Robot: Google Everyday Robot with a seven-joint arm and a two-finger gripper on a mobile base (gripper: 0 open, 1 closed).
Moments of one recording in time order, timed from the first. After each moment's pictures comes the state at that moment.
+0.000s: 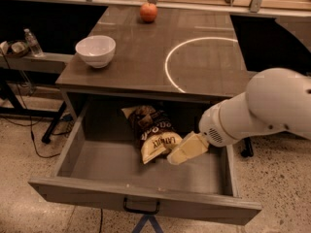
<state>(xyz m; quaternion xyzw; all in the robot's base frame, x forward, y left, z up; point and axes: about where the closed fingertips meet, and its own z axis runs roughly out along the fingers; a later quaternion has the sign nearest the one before) 0.464 -0.095 0.783 -0.42 0.86 0.13 0.27</state>
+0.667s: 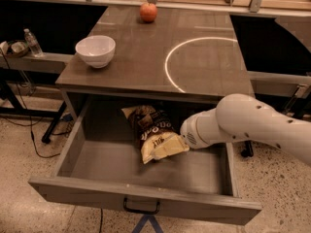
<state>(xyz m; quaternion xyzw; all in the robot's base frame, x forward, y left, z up) 0.515 -0.055 0.706 -0.37 0.86 0.18 0.29</state>
